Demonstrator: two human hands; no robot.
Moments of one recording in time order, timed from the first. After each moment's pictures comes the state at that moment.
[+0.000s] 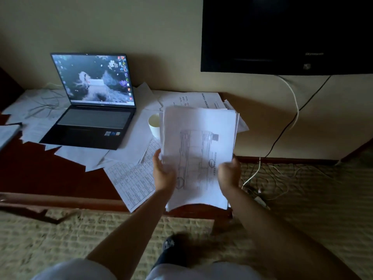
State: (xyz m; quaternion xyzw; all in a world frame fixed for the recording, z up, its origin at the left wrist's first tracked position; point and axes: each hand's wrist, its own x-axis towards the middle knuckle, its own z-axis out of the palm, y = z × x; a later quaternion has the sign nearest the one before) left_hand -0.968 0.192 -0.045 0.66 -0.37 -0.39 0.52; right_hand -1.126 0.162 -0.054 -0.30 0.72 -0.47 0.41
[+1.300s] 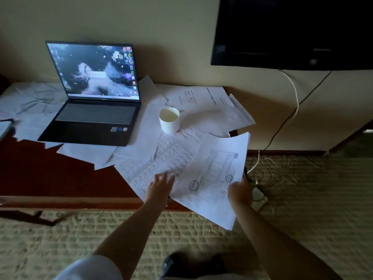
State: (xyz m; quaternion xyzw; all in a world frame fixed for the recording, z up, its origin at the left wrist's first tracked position) left_hand -0.866 0.212 -0.109 0.63 -0.75 -0.10 -0.16; right_hand -1.097 0.215 -0.098 -0.33 0.85 -0.29 0.30
